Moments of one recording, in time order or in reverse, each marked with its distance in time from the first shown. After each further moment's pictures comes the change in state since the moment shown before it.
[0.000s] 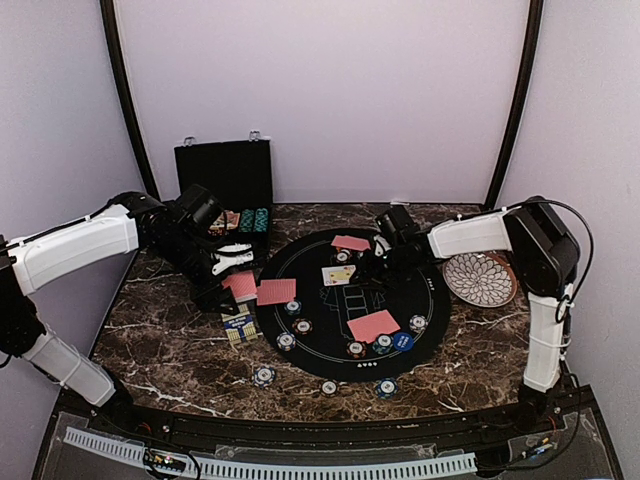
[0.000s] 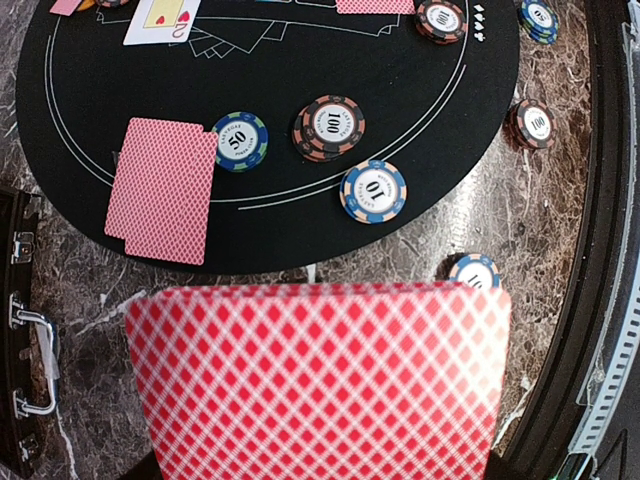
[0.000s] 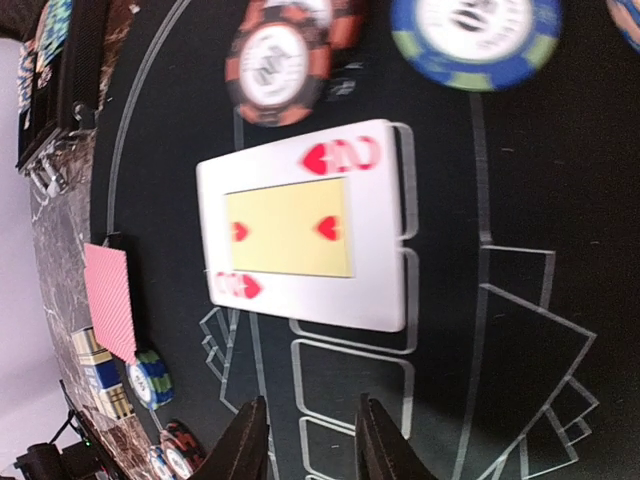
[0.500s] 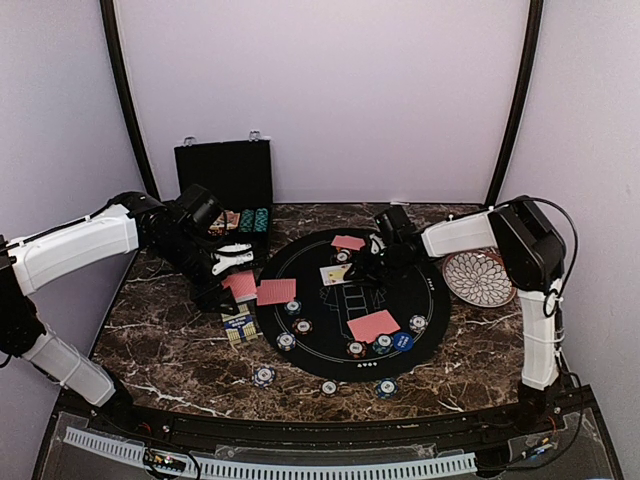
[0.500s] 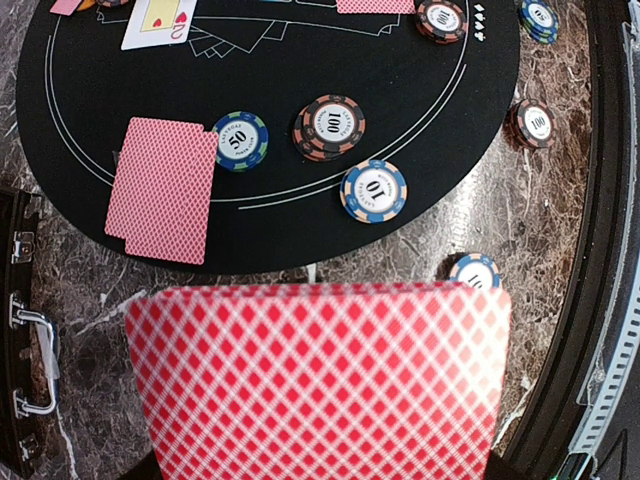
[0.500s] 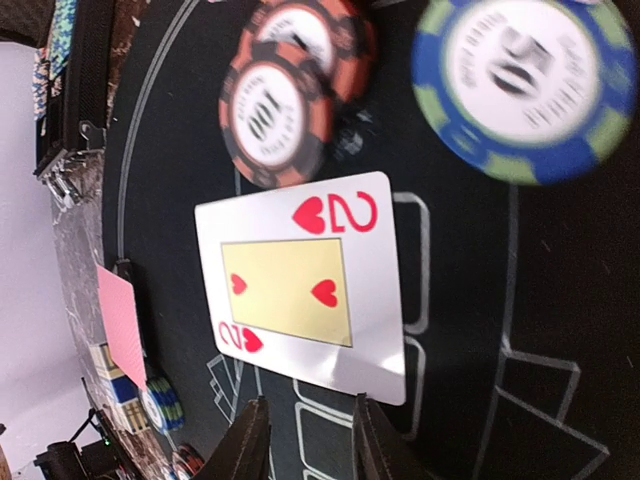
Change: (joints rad) left arm 0.000 0.000 0.000 0.000 -0.001 0.001; right arm -0.039 0.097 0.048 0.066 -0.090 0.000
